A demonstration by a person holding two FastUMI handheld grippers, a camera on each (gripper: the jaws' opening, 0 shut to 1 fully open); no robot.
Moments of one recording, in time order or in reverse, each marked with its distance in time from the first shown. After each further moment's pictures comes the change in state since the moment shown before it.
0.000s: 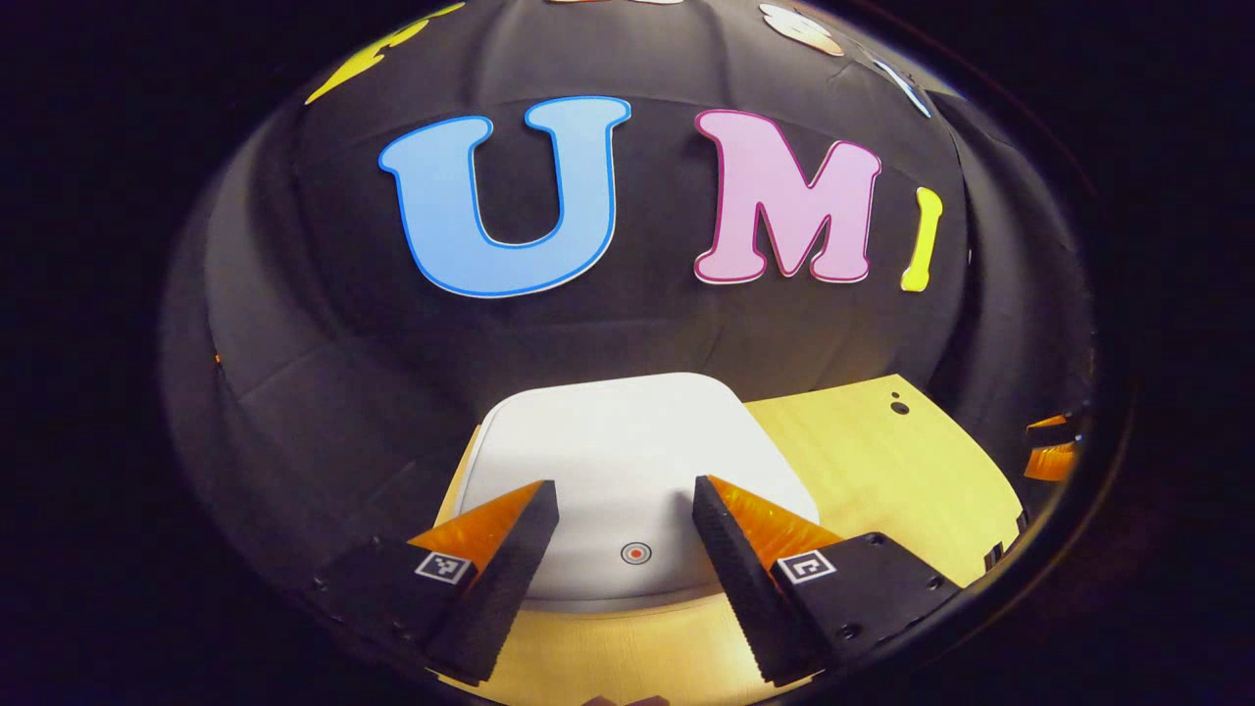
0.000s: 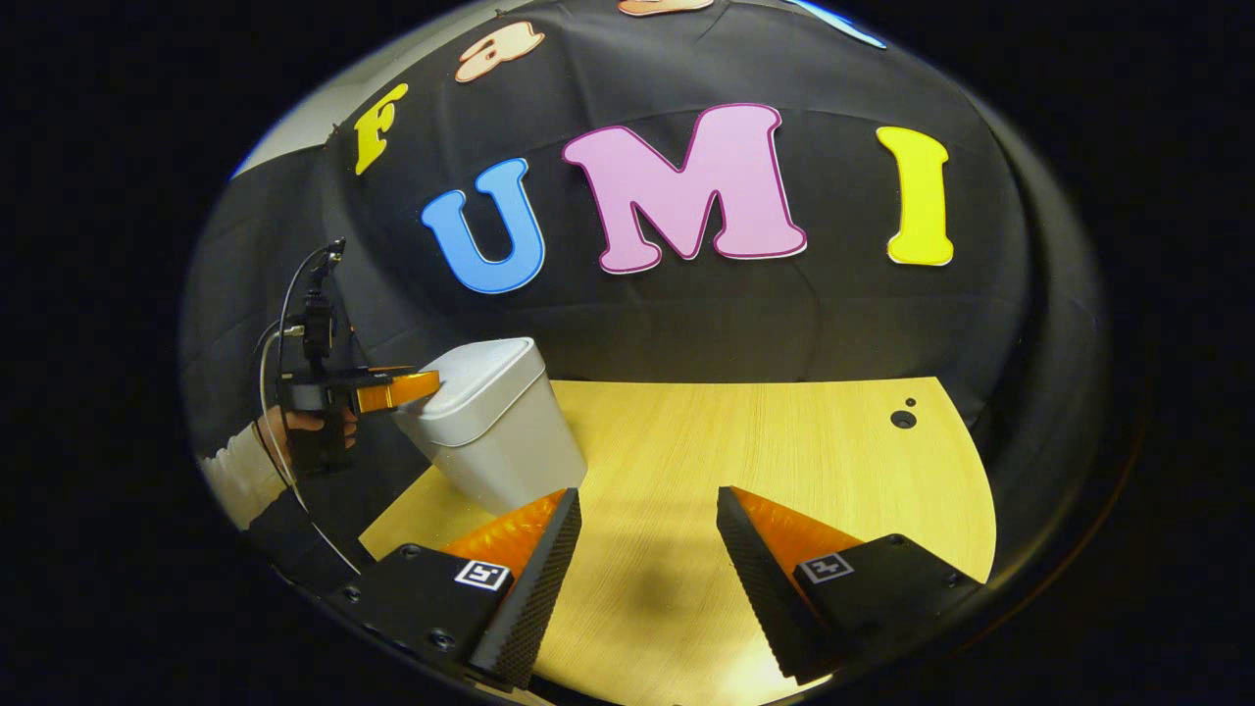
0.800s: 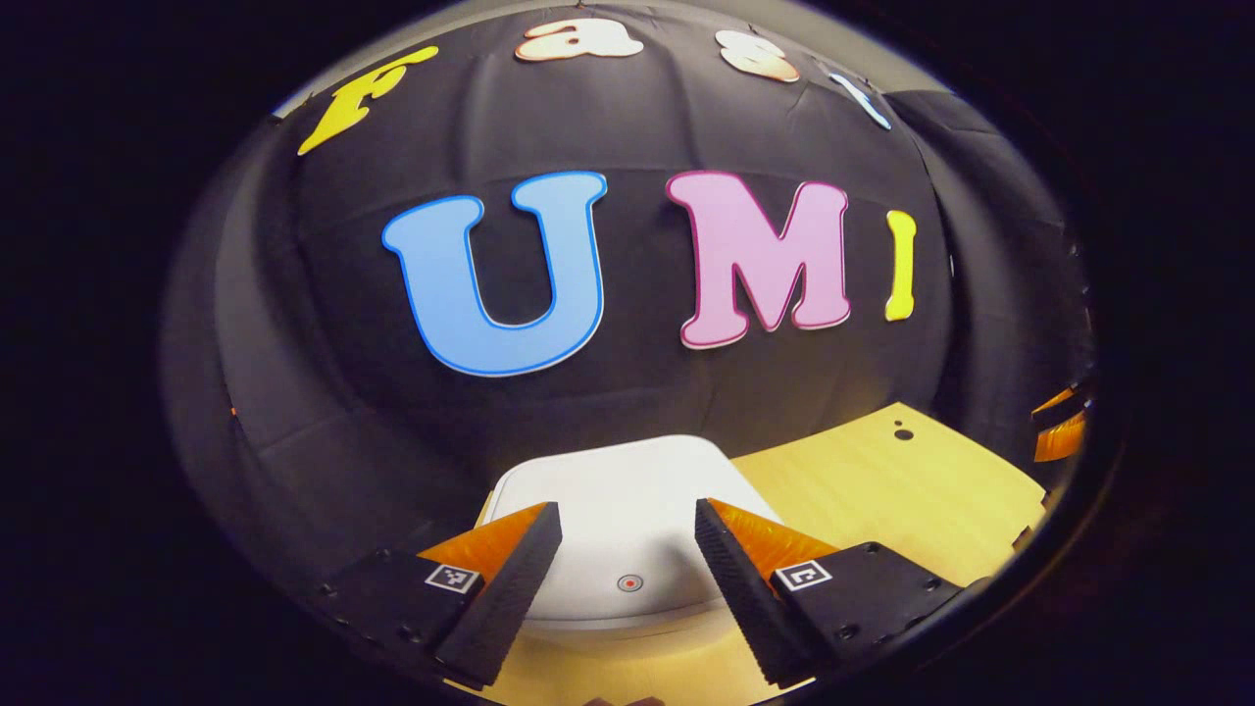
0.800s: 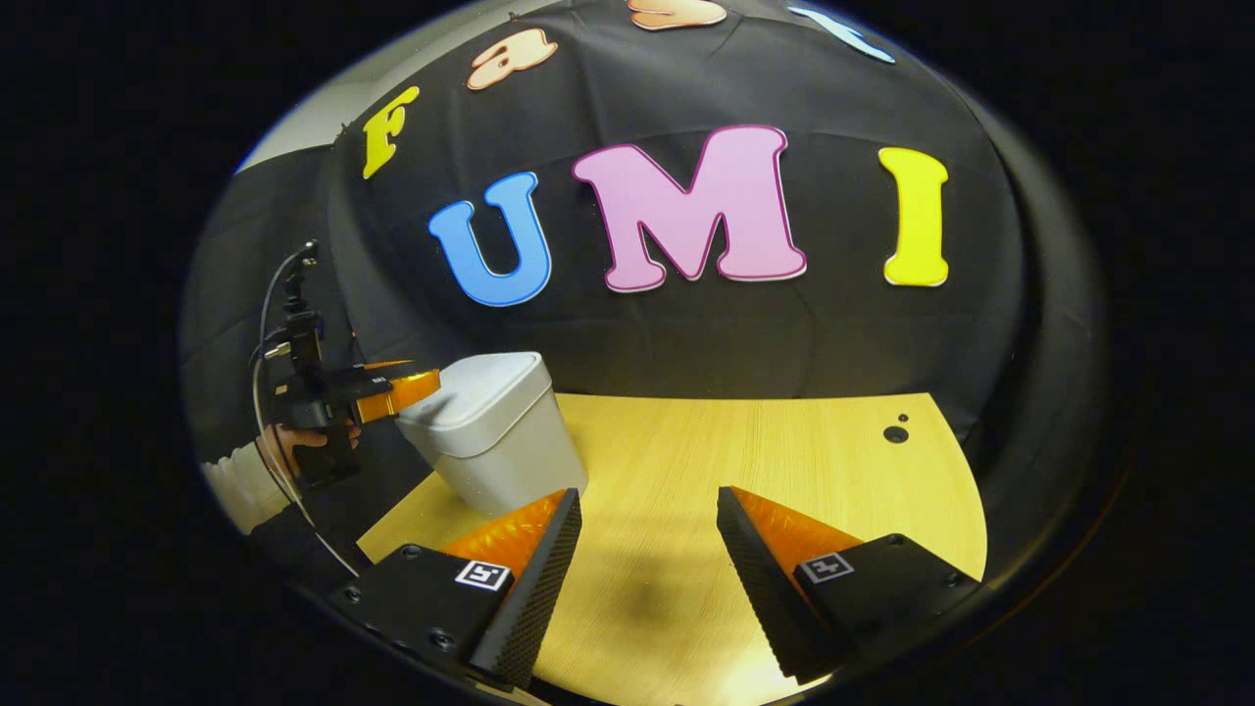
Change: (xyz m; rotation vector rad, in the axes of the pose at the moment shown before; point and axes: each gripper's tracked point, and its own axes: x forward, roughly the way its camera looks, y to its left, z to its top) left arm -0.038 -0.021 0.047 0.055 -0.212 0.002; right arm -0.019 0.014 0.025 -0.031 -0.072 -0.023
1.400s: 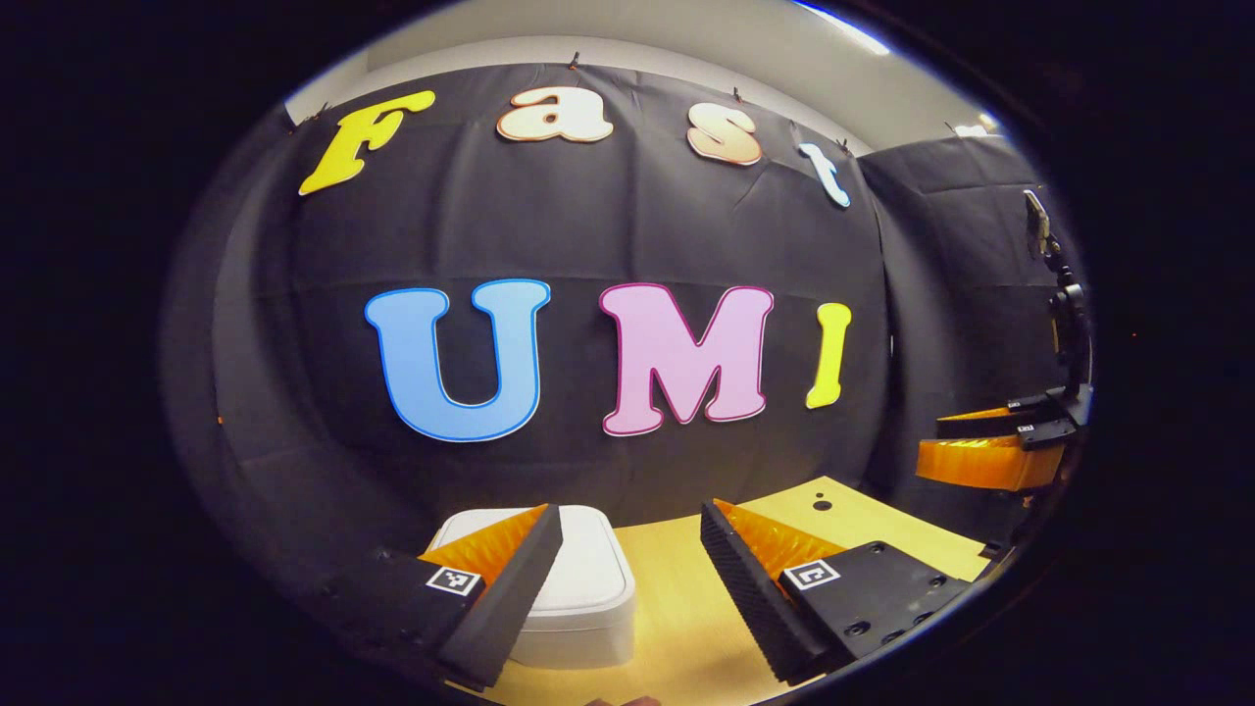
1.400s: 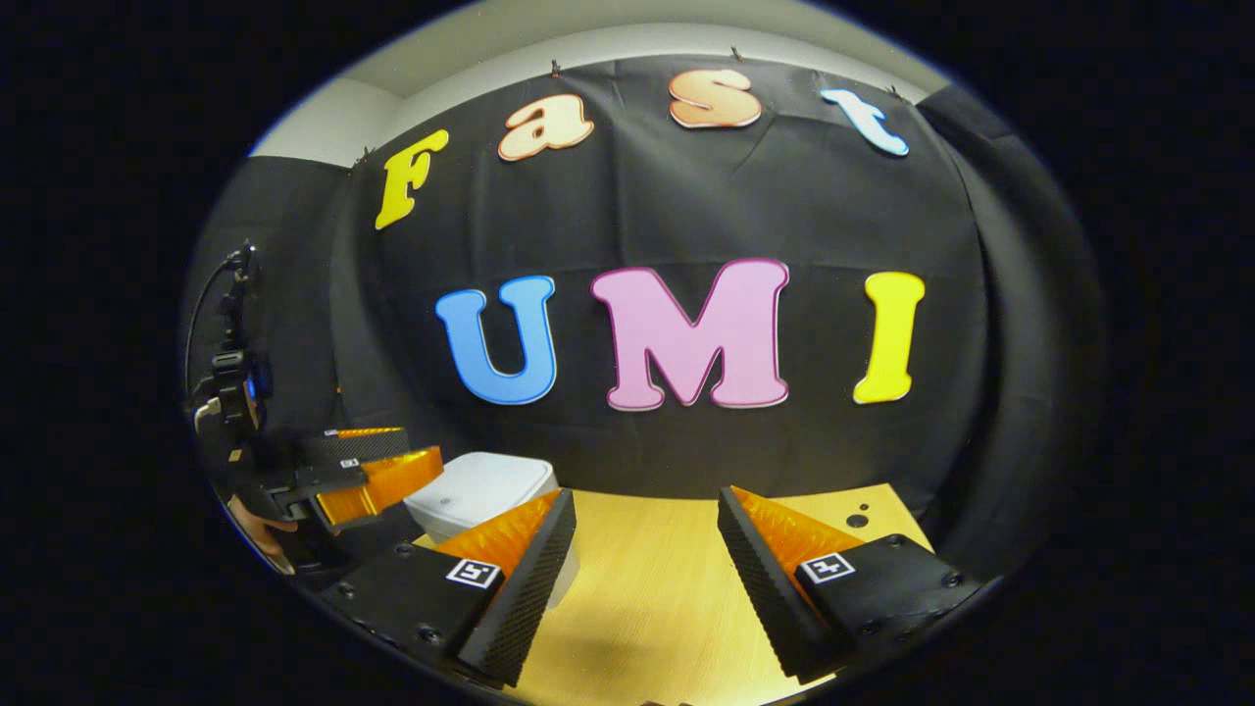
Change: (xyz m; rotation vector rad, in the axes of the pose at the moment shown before) left arm -0.091 -0.078 0.069 -0.098 -0.154 -0.130; right arm -0.051 0.051 0.106 -0.081 -0.315 -0.134
